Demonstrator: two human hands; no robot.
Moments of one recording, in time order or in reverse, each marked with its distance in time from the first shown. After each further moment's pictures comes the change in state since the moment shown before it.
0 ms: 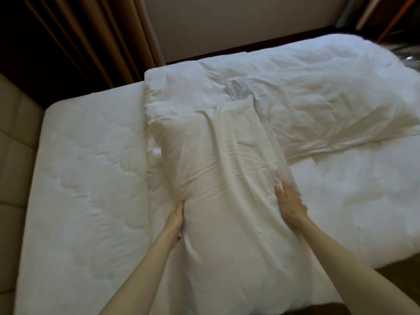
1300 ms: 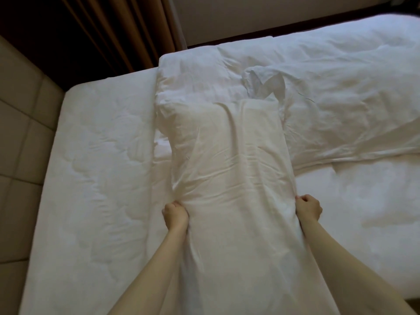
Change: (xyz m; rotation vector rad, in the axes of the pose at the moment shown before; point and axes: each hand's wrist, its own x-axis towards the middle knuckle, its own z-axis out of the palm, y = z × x) left_hand 0.013 0.020 0.046 0.193 0.587 0.111; right_hand 0.078 0.020 -0.002 0.357 0.174 0.270
